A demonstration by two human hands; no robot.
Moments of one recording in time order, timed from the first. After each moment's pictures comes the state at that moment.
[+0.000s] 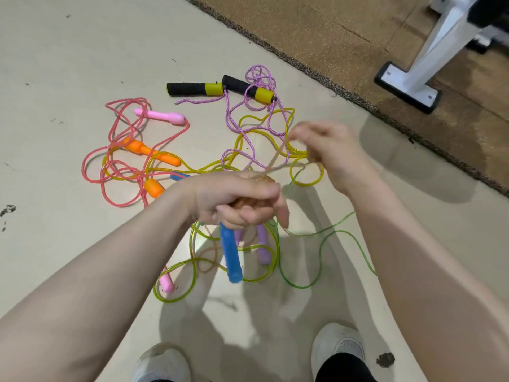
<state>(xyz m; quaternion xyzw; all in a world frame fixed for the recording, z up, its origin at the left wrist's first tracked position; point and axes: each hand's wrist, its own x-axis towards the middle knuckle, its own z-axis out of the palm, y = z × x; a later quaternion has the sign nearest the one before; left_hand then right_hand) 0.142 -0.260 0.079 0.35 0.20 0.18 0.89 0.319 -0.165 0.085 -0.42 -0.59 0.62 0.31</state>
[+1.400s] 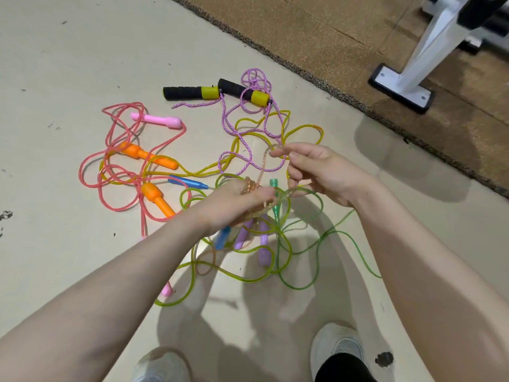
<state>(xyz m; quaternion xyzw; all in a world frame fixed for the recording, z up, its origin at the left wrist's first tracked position) 0.168 -0.274 0.066 0.42 0.61 0.27 0.61 0.337 -0.173 0.075 -0.39 -0.57 0.72 0.10</state>
